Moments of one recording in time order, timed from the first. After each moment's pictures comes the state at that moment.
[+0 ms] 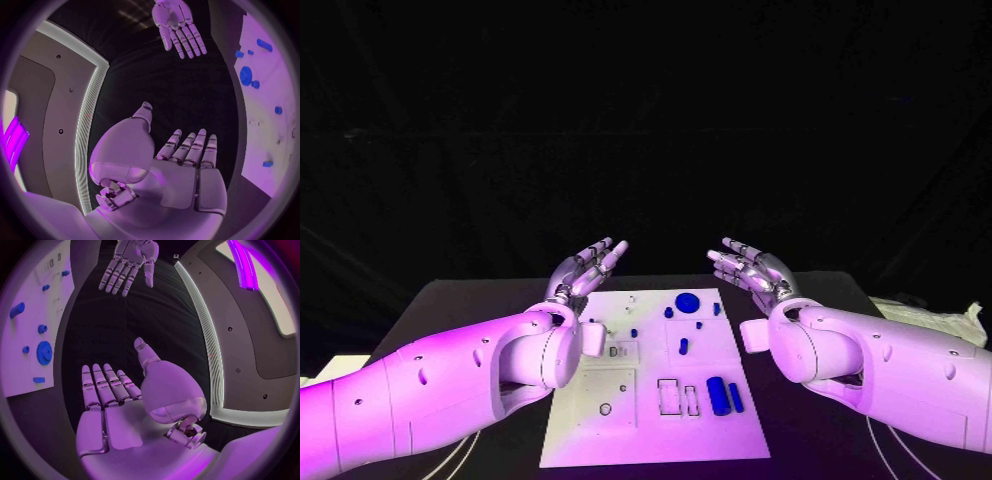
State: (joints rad) left arm 1.11 -0.71 -0.03 1.49 0.00 -0.57 0.47; left_hand 1.15 0.06 0.02 0.15 0.05 0.33 0.14 0.03 0.04 0.26 0.25 0.03 0.03 0.34 0.26 0.05 0.04 0.07 0.18 0.28 0.05 0.03; right arm 1.12 -0.77 -0.06 1.46 -0.03 -0.53 0.45; right_hand 1.17 0.18 -0.02 -0.22 0.23 0.36 0.15 0.03 0.04 0.48 0.25 0.04 0.04 0.46 0.24 0.05 0.04 0.09 0.36 0.28 0.09 0.05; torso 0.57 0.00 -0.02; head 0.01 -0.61
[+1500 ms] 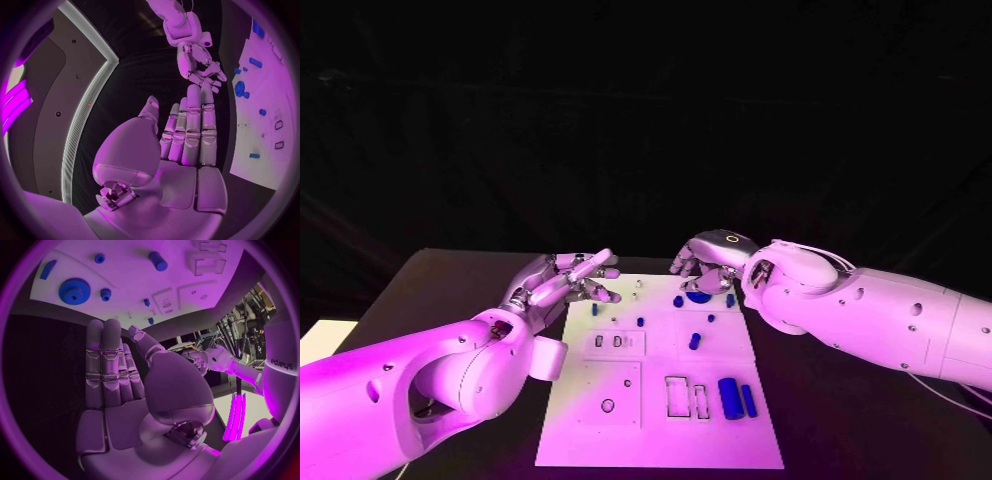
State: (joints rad) left arm 1.16 -0.94 0.00 1.77 -0.05 -0.40 0.42; left_hand 1.29 0.08 -0.08 0.08 0.05 0.99 0.19 0.12 0.09 1.12 0.12 0.14 0.13 1.25 0.06 0.46 0.52 0.18 1.09 0.16 0.44 0.20; right arm 1.30 -0.69 -0.05 1.37 -1.63 -0.29 -0.01; right_hand 1.25 -0.02 0.28 -0.28 0.22 1.08 0.14 0.07 0.07 1.19 0.08 0.07 0.07 1.47 -0.01 0.59 0.42 0.17 1.17 0.08 0.82 0.38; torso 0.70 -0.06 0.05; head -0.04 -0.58
